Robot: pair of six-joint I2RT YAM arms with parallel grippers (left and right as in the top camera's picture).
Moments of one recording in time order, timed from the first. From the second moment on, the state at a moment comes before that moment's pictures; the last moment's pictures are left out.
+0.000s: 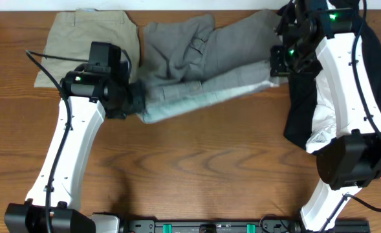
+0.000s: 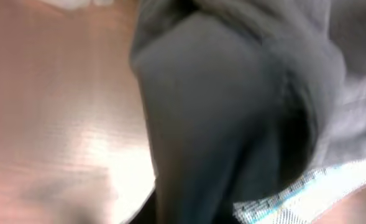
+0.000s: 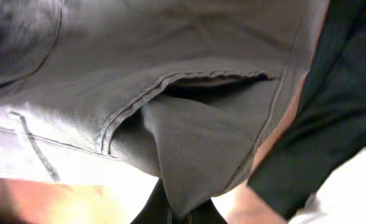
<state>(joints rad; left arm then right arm) -0.11 1.50 1.35 -1.15 0.20 -0.33 0.10 1.97 2.00 -1.44 -0.21 0.06</state>
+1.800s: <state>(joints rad) -0.12 1.63 1.34 -1.02 0.20 -0.25 0.11 1.99 2.00 -1.27 -0.12 0.05</state>
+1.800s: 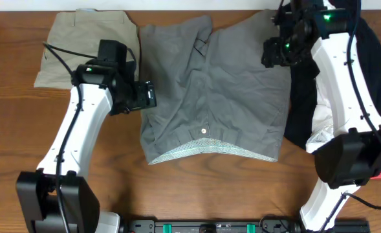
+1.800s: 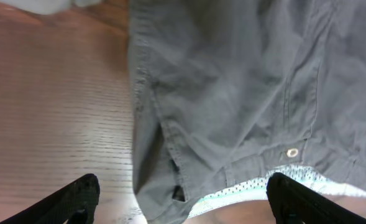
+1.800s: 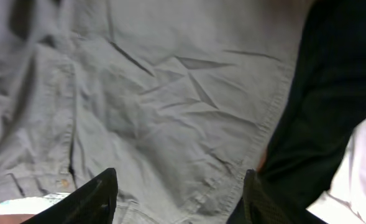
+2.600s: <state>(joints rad) -0.17 1.63 1.33 -0.97 0.20 -0.24 -0.15 2.26 1.92 -1.00 -0.20 0.15</state>
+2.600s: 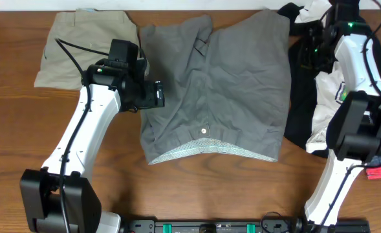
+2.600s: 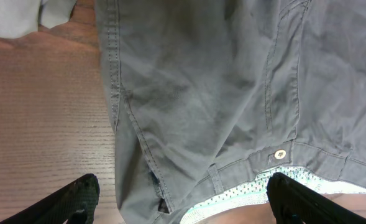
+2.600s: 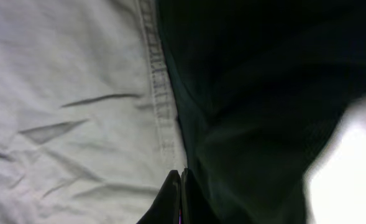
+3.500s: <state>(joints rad) -0.17 1.63 1.33 -0.95 0.20 -0.24 -0.30 2.35 1.83 -0.89 -0.33 -0.02</state>
